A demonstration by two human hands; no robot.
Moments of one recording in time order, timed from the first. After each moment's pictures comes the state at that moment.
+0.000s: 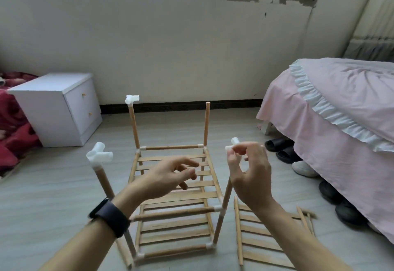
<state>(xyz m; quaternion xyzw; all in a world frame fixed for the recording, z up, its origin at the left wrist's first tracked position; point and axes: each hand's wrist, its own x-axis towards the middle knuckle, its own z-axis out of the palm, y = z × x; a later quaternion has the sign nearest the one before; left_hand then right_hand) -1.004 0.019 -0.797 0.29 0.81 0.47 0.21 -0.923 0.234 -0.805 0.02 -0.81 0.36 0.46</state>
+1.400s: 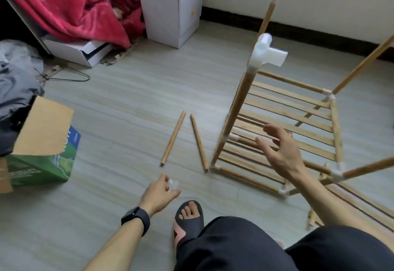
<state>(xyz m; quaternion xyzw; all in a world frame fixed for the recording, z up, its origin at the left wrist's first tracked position) -0.873 -0.234 -1.117 -0.19 0.89 0.35 0.21 -0.992 0.092 -0.961 0.08 -0.92 0.37 0.01</state>
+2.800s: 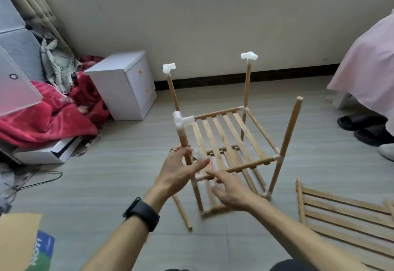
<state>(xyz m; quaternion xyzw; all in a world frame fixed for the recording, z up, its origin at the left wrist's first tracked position) -1.015 -0.088 -0.875 0.08 0.89 0.44 0.01 -1.005 0.108 -0.962 0.11 -0.90 0.38 -0.15</state>
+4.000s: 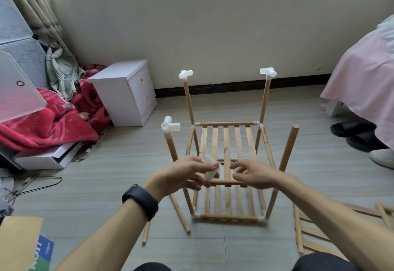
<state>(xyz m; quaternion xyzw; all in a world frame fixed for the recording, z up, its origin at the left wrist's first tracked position) -0.999 -0.073 -0.824 0.08 0.75 0.56 0.34 -1.012 0.180 -0.891 0.09 -0.93 0.29 -0.19</state>
